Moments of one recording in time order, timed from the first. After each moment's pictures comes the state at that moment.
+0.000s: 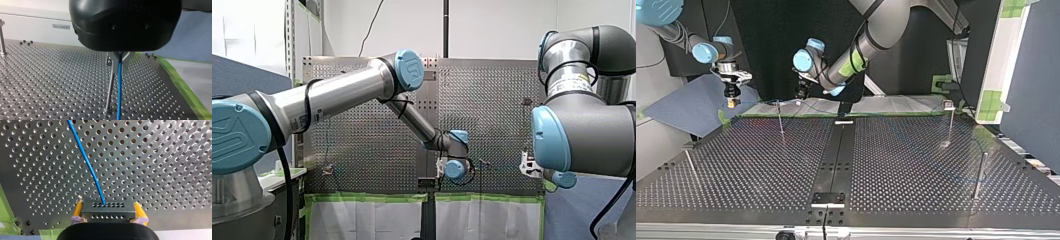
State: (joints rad) left arm -0.80 -2.72 -1.07 -2.60 -1.94 -1.62; right arm 1.48 -0.62 1.68 -1.04 1.11 1.65
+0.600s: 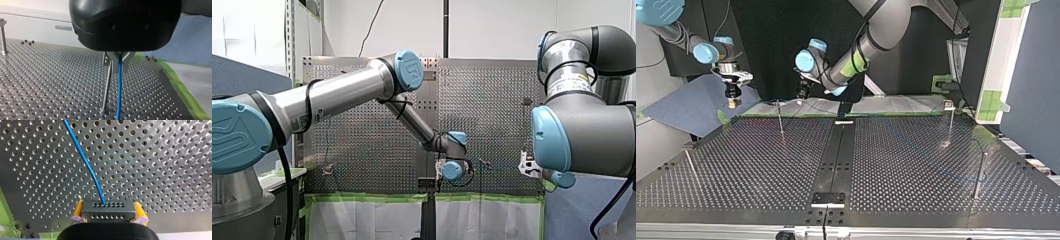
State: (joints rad) left arm -0.79 -2.72 -1.09 -2.59 -1.92 -1.65; right arm 1.48 -0.62 1.68 -1.04 1.11 1.66
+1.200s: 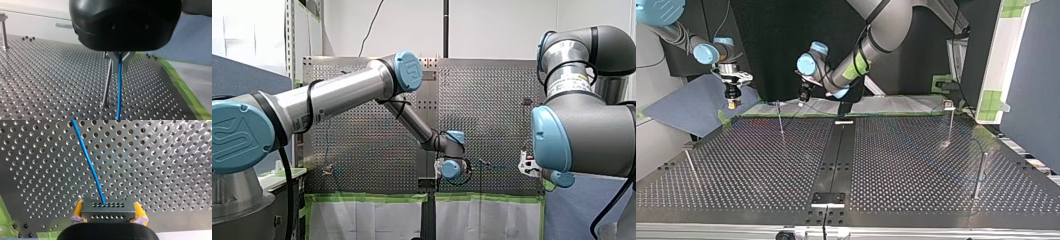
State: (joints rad) left arm -0.77 -2.73 -1.07 -2.60 -1.90 -1.66; right arm 1.49 -0.62 1.67 -1.04 1.13 1.66
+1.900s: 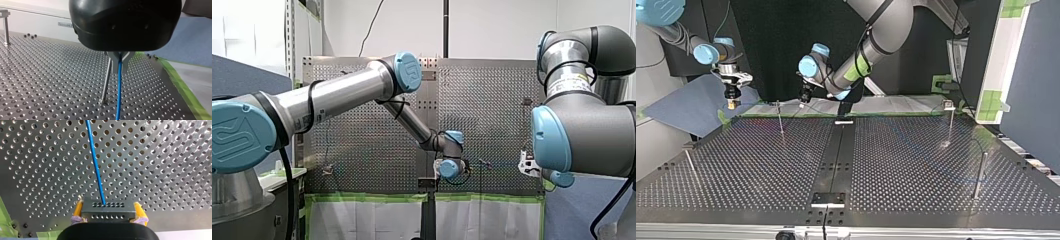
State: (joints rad) left arm -0.76 -2.73 -1.07 -2.61 -1.88 -1.68; right arm 1.49 -0.62 1.67 -1.04 1.13 1.66
